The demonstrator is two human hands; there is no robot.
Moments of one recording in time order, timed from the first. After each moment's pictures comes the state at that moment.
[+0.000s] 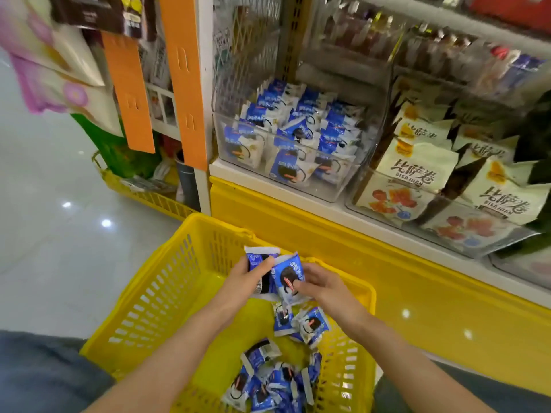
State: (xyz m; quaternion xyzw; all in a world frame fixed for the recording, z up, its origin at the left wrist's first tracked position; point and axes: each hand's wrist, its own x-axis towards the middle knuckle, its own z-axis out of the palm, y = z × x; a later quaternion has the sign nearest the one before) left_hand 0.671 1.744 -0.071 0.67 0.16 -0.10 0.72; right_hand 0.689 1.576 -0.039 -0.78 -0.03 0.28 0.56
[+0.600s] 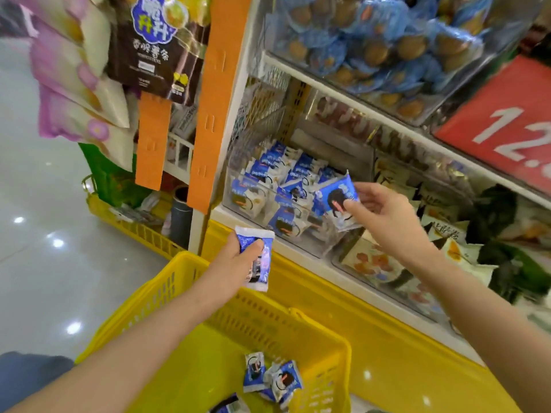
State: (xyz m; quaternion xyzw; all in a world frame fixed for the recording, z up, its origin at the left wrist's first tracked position) left_hand 0.701 1.780 0.035 0.64 0.09 -0.02 0.76; right_hand 0.771 1.586 0.153 -0.92 -0.15 -0.06 0.35
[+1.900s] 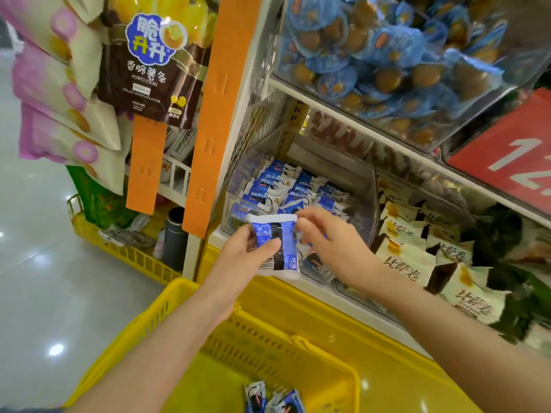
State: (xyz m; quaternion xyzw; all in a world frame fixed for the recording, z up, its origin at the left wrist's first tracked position) left_hand 0.735 1.790 0.067 0.59 0.07 0.00 0.80; right_hand 0.786 1.648 0.127 -0.93 -0.20 0.04 0.30
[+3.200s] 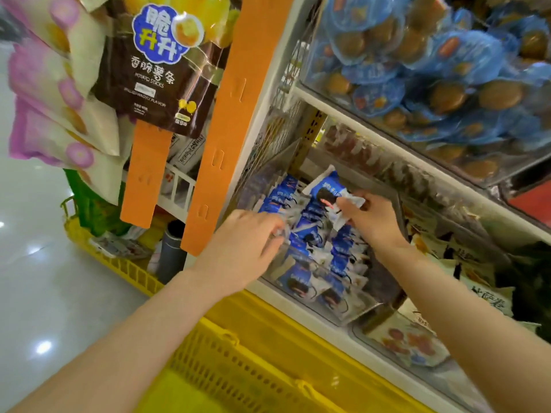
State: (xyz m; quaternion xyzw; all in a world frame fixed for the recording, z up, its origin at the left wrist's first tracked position) left_hand 0.805 1.828 0.066 0.93 -0.10 0.21 0.29; right_hand 0.916 1.641 0.127 -0.92 -0.03 -0.09 0.39
